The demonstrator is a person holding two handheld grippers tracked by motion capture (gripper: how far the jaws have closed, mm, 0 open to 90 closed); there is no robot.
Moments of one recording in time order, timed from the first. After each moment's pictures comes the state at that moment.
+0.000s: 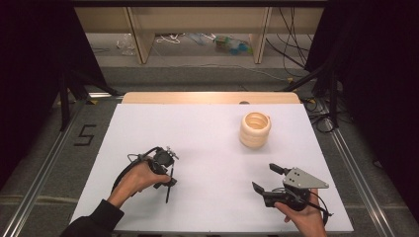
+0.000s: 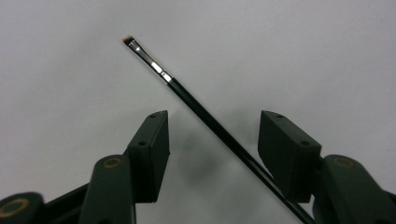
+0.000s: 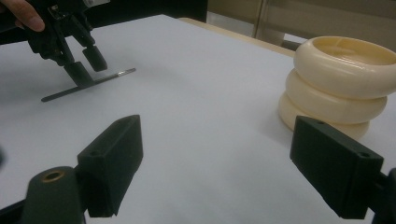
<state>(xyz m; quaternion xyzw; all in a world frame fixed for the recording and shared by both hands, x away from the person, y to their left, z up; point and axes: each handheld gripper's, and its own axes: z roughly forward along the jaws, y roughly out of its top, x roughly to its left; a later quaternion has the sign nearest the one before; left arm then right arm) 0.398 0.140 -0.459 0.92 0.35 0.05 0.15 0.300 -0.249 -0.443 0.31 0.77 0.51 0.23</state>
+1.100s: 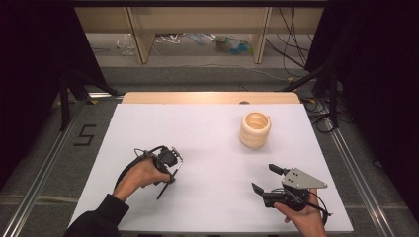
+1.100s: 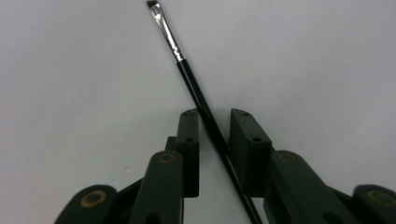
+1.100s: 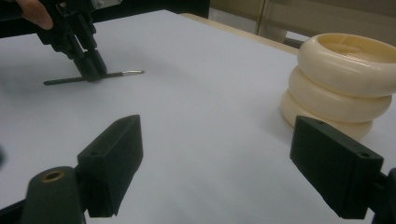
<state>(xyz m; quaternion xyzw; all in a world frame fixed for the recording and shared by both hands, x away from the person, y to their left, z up) 0.406 0.131 -0.460 0.94 0.32 0.03 0.11 0.301 -0.249 -0.445 0.31 0.78 0.50 0.23</state>
